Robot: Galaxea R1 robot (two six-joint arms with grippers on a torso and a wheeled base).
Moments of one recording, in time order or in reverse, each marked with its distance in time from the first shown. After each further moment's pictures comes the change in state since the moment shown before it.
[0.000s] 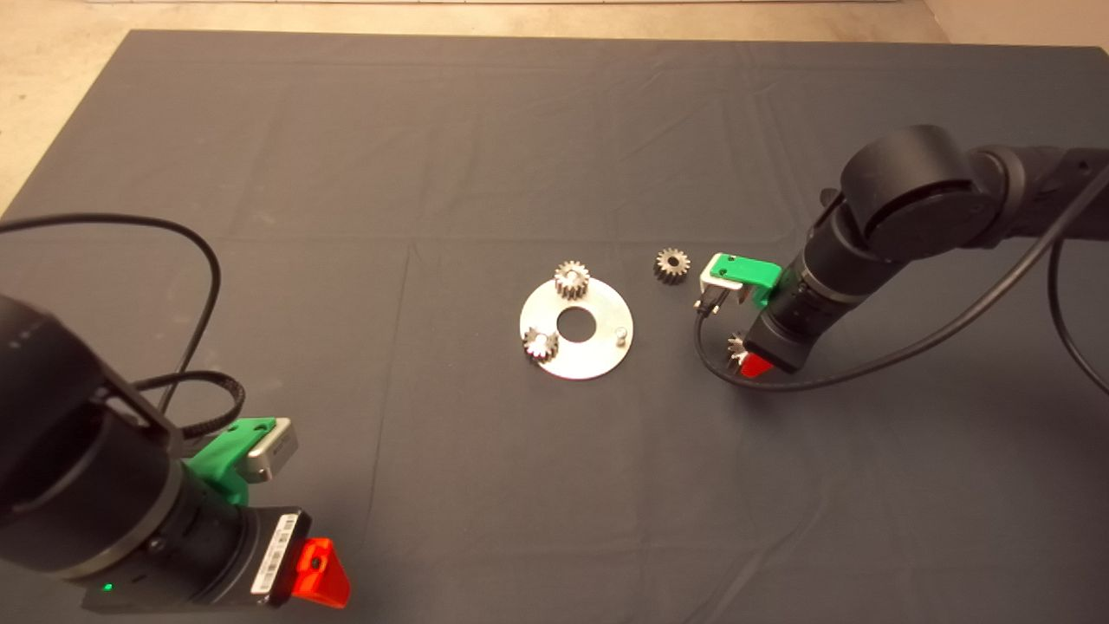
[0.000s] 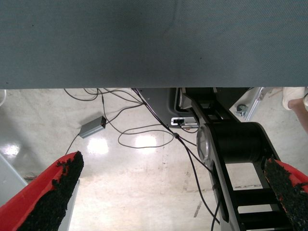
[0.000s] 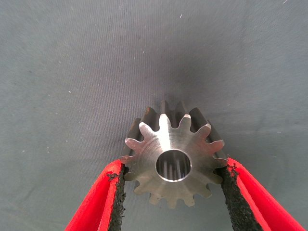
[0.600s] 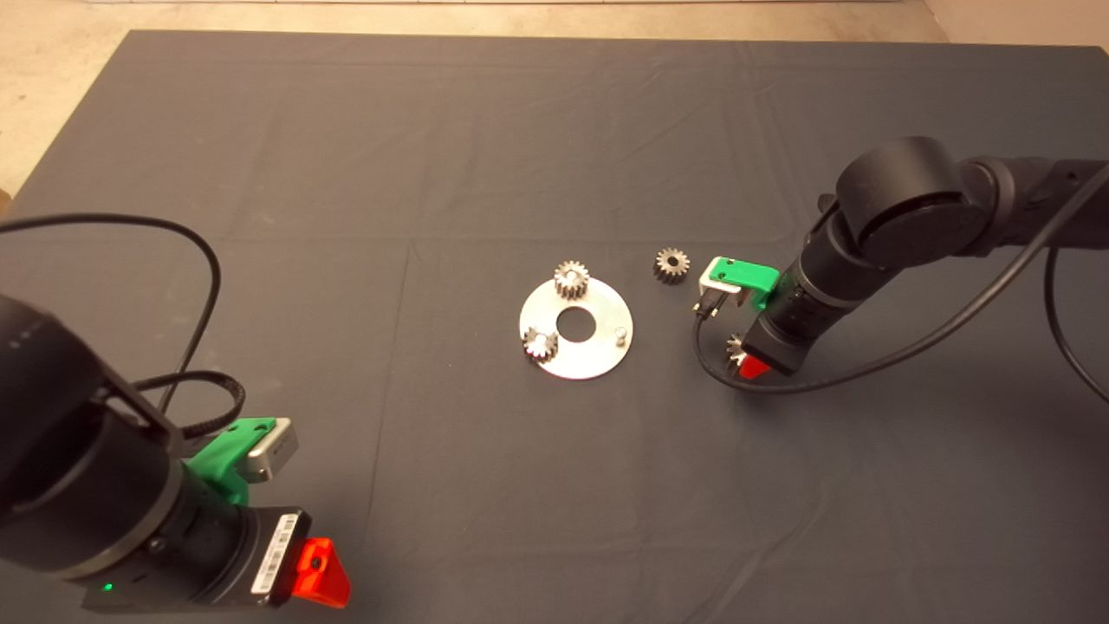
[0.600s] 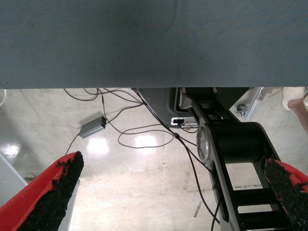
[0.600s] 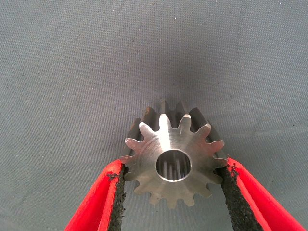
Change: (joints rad) left arm 0.000 0.000 0.000 0.000 0.000 0.000; right arm -0.003 0.000 -0.003 -0.018 0.000 0.000
